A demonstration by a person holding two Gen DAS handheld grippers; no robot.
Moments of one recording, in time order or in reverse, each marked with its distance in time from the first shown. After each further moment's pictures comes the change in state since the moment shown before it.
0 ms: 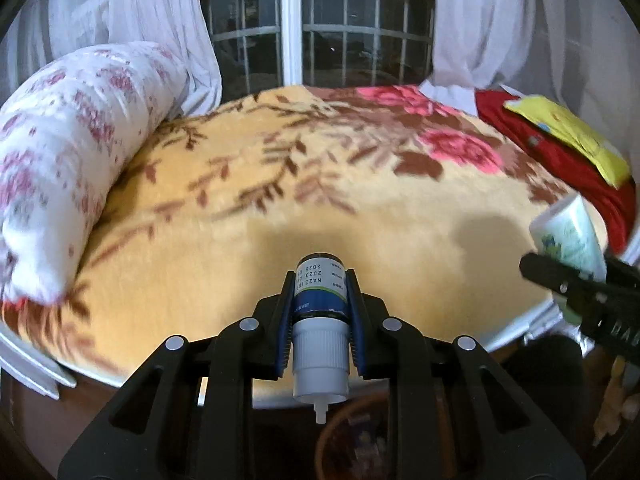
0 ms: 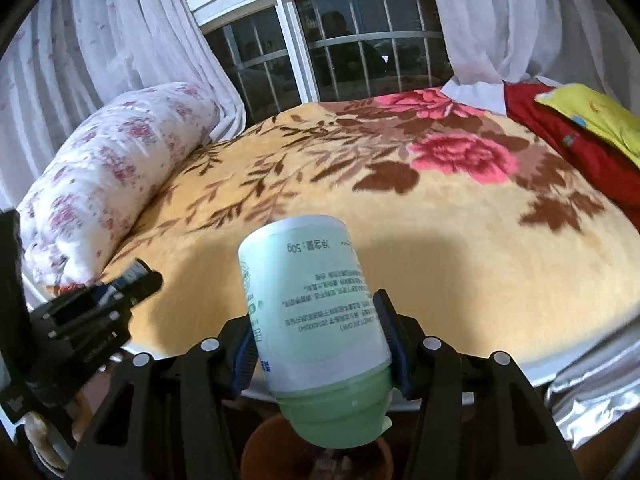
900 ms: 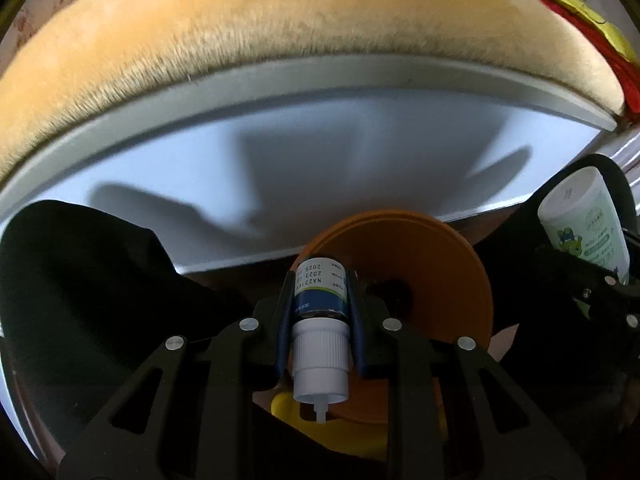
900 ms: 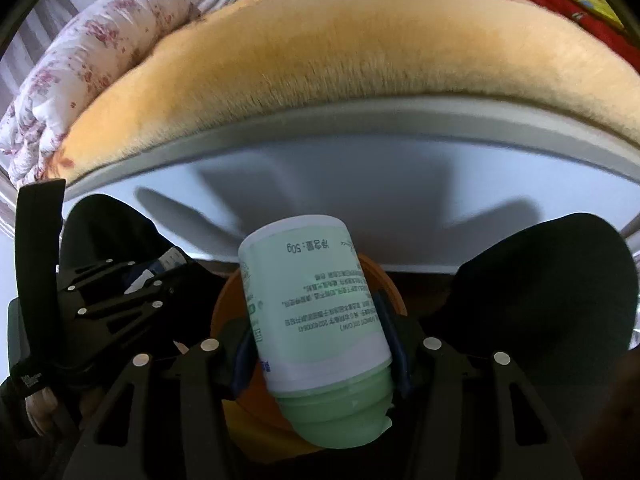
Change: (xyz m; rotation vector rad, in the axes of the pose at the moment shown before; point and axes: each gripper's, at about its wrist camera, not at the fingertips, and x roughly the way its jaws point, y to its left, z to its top) left arm 0.084 -0.014 -0.149 0.024 0.438 -0.065; right arm 0.053 -0.010 -0.149 0.005 0.394 -0.008
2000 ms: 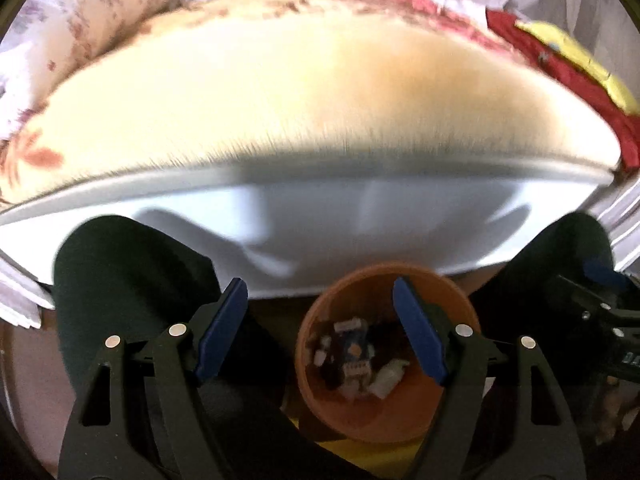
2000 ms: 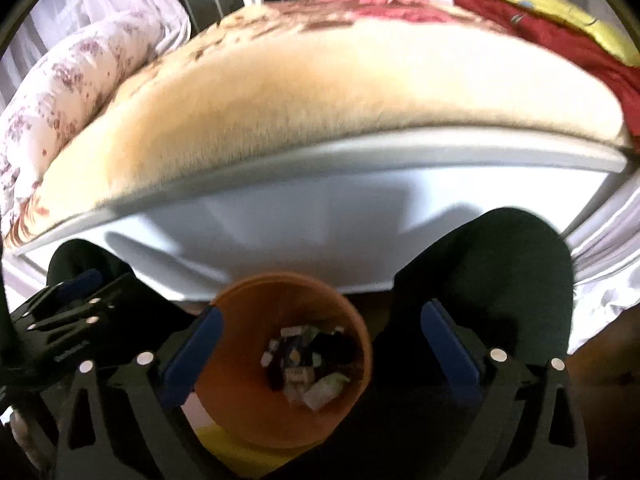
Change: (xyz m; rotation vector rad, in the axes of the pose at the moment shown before) left arm -0.057 0.010 0.002 -0.093 -0.200 0.031; right arm -0.036 -0.015 -0.001 0.108 -0.152 -0.134
